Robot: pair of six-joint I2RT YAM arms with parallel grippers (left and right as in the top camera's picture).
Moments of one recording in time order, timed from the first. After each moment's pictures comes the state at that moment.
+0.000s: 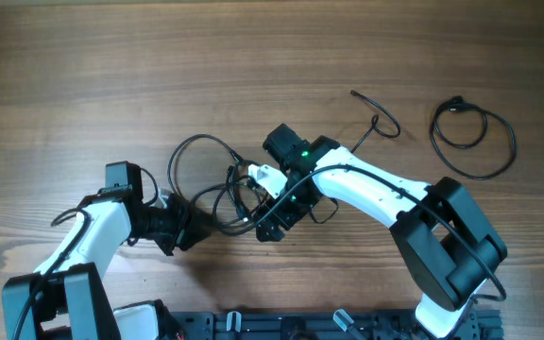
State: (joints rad) left arm 0.16 1.45 0.56 -0.72 0.75 -0.76; right arm 0.72 1.90 1.18 -0.81 -0.50 -0.11
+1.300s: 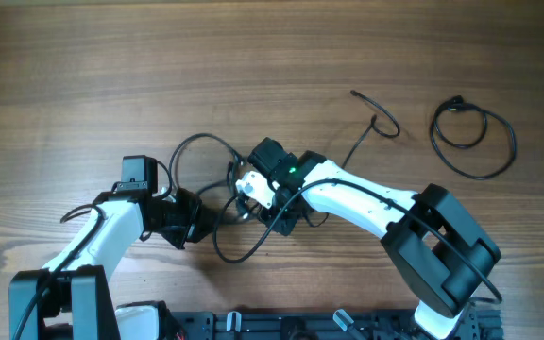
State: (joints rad) left arm 0.05 1.45 0.56 -0.59 0.68 -1.01; right arm 0.81 1.90 1.14 -0.69 -0.26 -0.26
